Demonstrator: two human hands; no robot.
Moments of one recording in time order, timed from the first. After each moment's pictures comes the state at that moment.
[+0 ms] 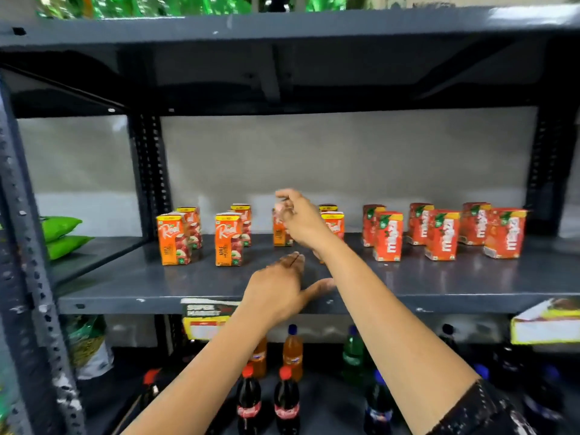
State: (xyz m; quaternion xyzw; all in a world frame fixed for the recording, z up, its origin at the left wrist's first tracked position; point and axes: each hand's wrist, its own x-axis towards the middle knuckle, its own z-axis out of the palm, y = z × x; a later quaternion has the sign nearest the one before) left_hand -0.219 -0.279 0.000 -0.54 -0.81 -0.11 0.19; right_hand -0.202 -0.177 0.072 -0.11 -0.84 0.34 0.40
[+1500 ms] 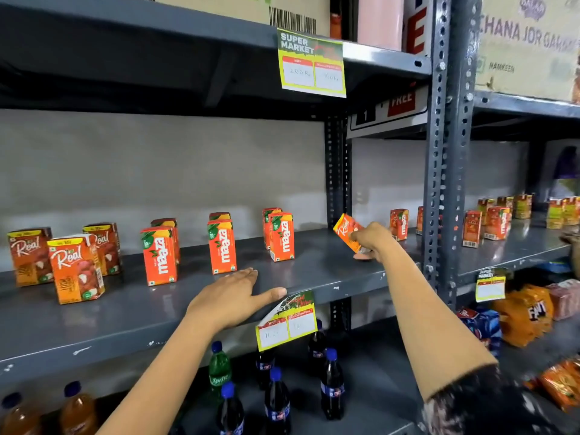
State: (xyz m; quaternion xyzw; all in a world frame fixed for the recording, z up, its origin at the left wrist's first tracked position) left_hand -0.007 -0.047 -0.003 -0.63 -0.77 -0.09 0.05; right_hand 0.204 0.166 0.039 -0.55 -0.60 0.41 0.41
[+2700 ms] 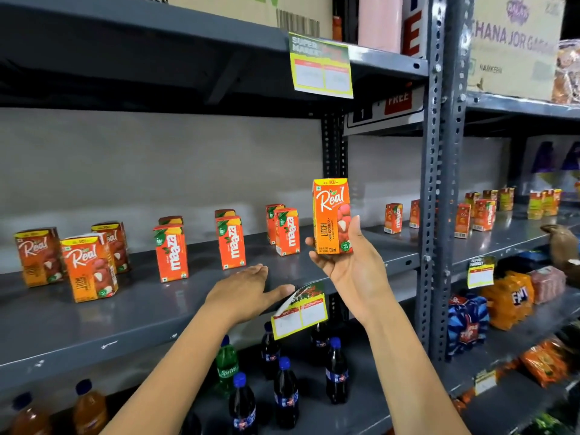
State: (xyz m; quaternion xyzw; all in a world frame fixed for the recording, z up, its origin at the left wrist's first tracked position) left_hand -0.015 -0.052 -0.003 -0.66 -0.74 -0.07 0.07; right_hand 0.175 -0.027 0.020 -0.08 -0.44 0.68 0.57
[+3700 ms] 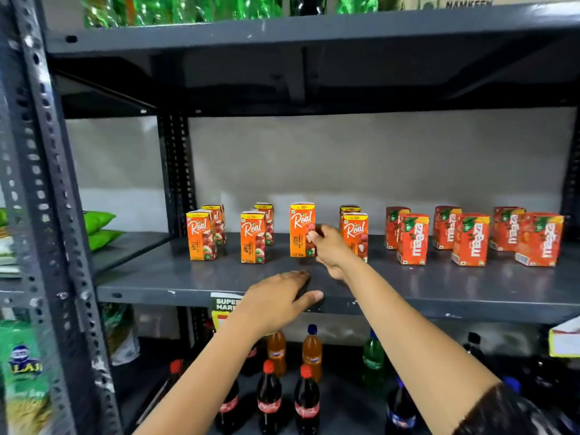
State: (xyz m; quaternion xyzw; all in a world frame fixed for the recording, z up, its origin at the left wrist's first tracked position) left_hand -0.248 -0.311 -0.015 -0.55 -0.82 -0.13 0.10; right_hand -0.223 -0.159 0.026 -0.23 -0.73 0.57 0.30
